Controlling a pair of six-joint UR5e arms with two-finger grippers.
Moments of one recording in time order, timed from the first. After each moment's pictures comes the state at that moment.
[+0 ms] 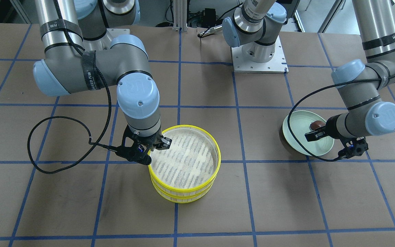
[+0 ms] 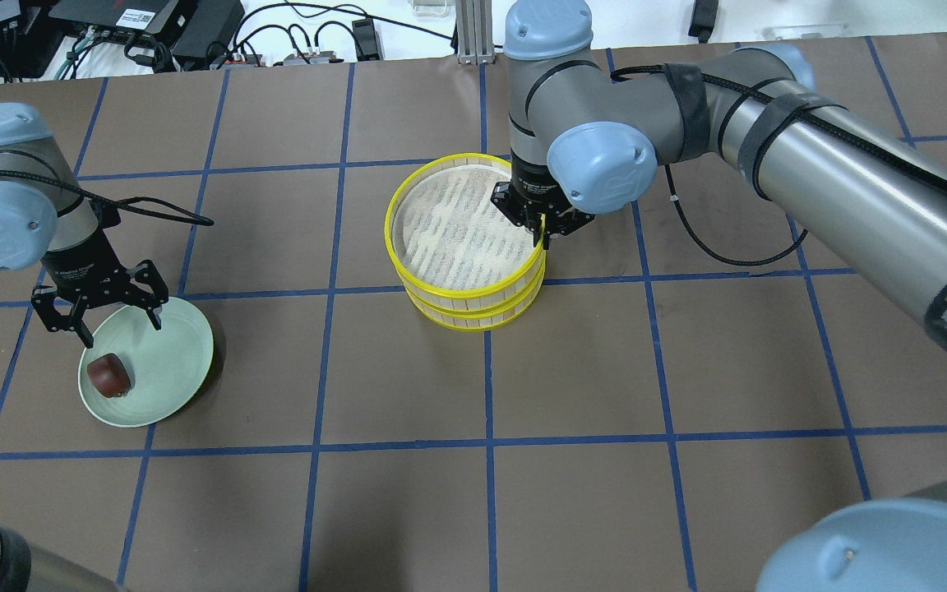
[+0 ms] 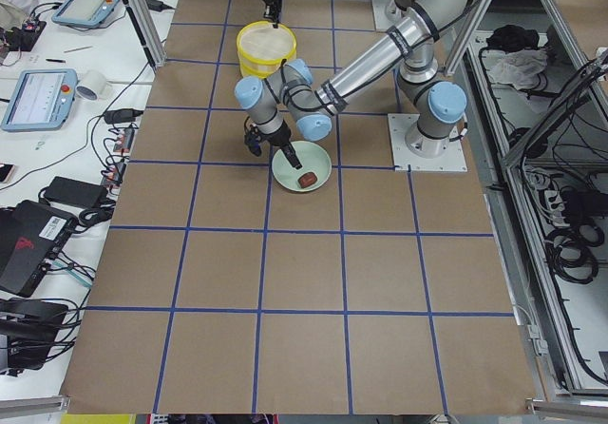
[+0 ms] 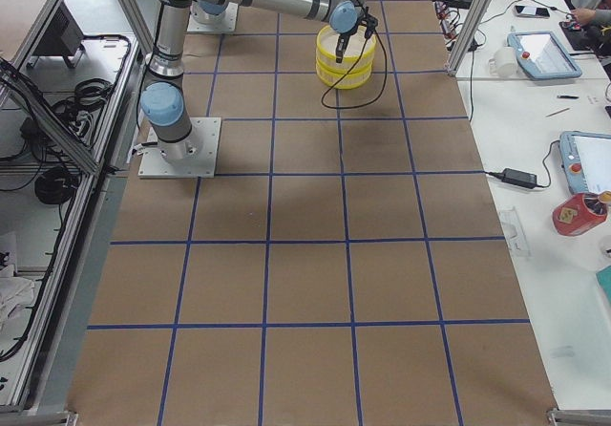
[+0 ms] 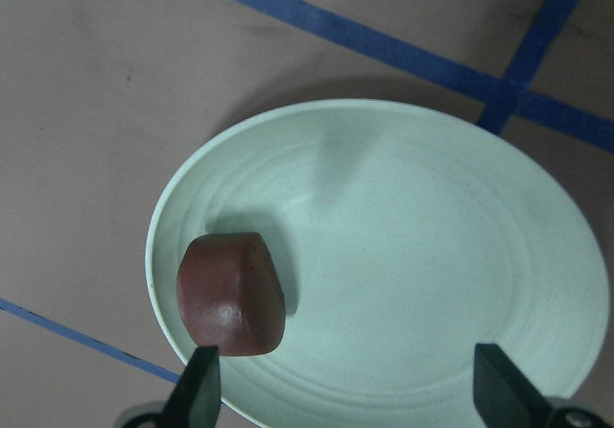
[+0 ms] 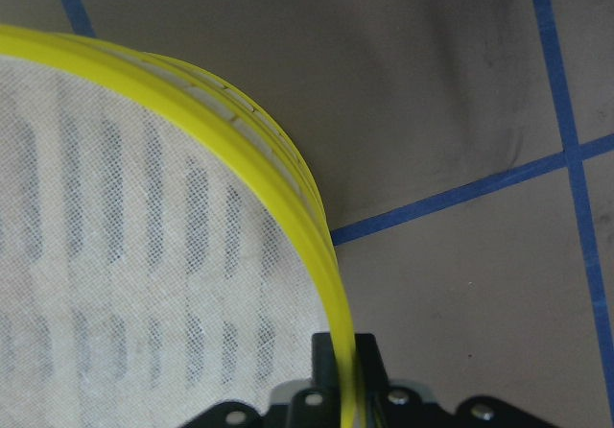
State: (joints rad) left arm -1.14 -1.92 -1.81 -1.32 1.78 -0.01; right arm 1.84 -1.15 1.53 -1.85 -1.58 0.59
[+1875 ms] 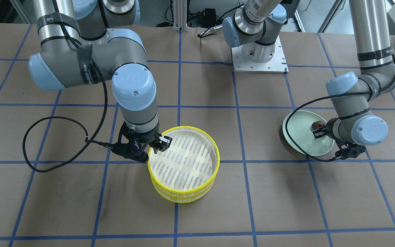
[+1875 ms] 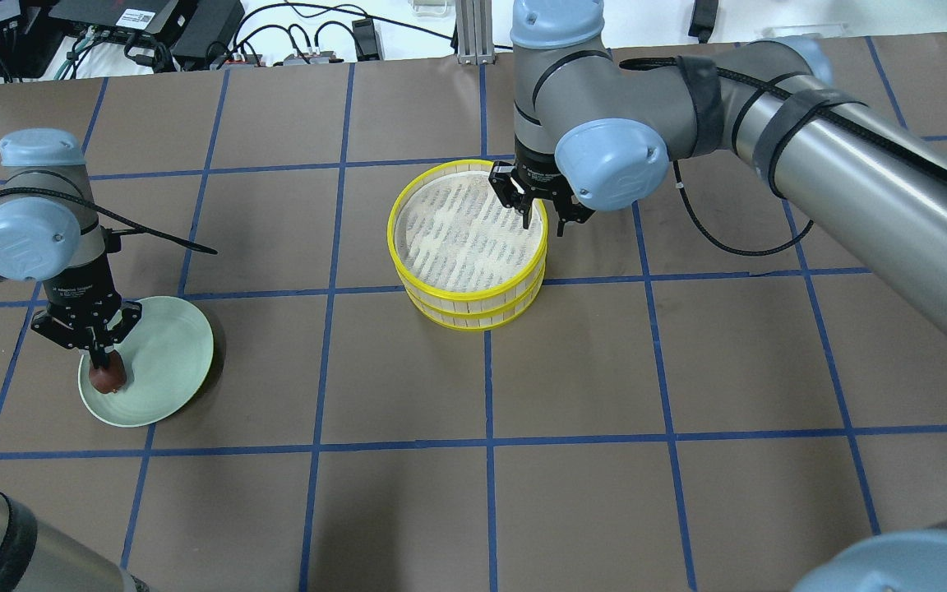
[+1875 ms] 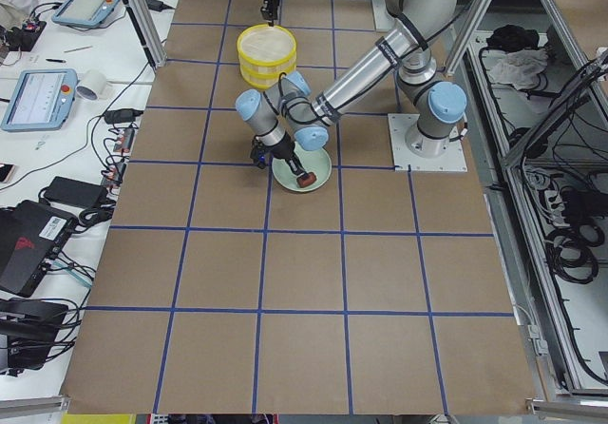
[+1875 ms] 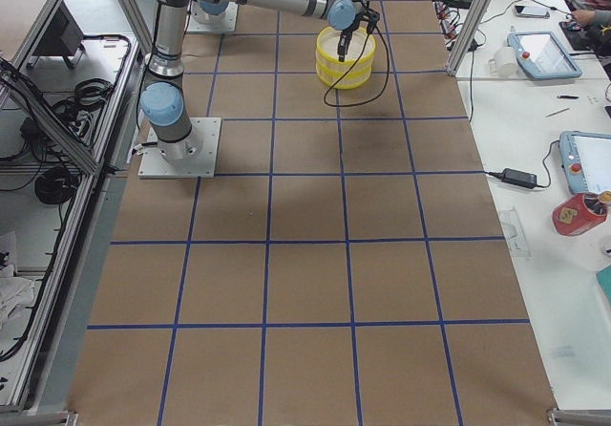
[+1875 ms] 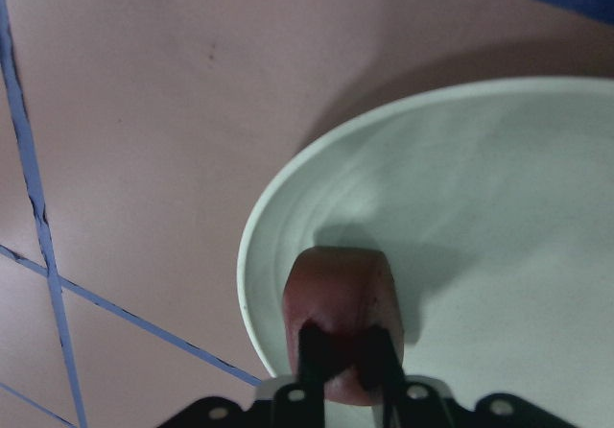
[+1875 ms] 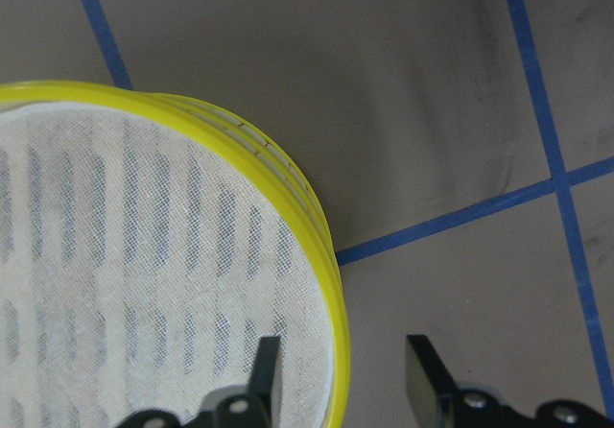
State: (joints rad) left arm -1.14 -1.98 -1.83 -1.30 1.98 -0.01; right arm 1.84 -1.18 1.53 -1.89 -1.58 0.59
